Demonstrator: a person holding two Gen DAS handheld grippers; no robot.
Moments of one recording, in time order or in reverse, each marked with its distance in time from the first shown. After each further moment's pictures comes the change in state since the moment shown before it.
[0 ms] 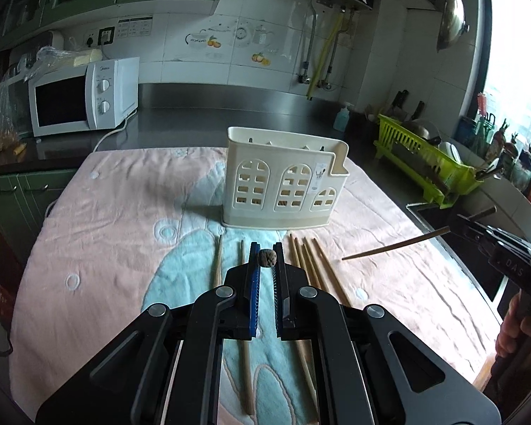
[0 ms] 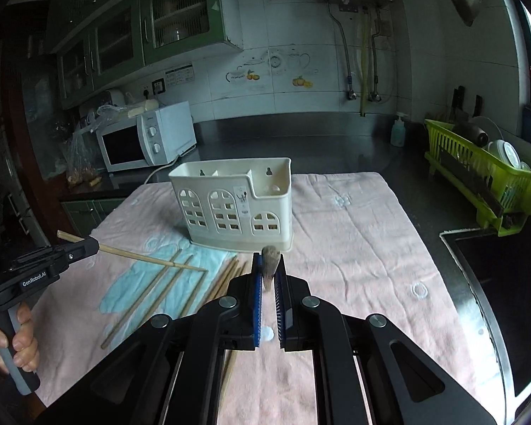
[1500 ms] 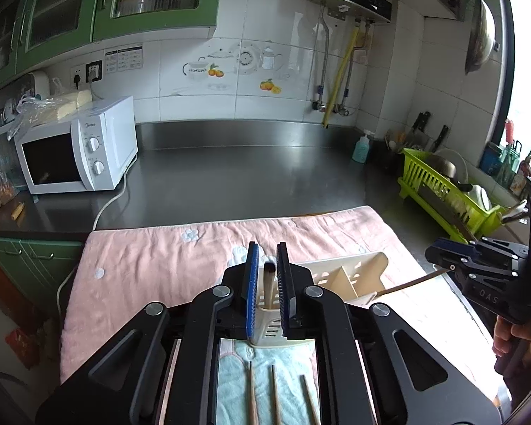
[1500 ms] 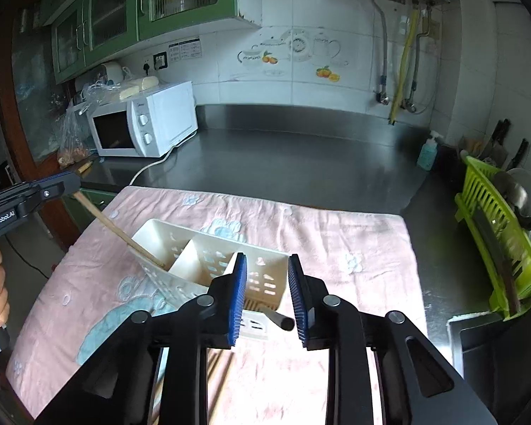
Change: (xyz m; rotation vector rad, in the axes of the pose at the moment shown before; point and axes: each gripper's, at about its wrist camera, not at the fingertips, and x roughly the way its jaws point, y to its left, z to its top) left arm 0.061 0.013 0.175 0.042 -0.026 0.052; right arm 0.112 -0.010 0.143 -0.120 0.127 0.000
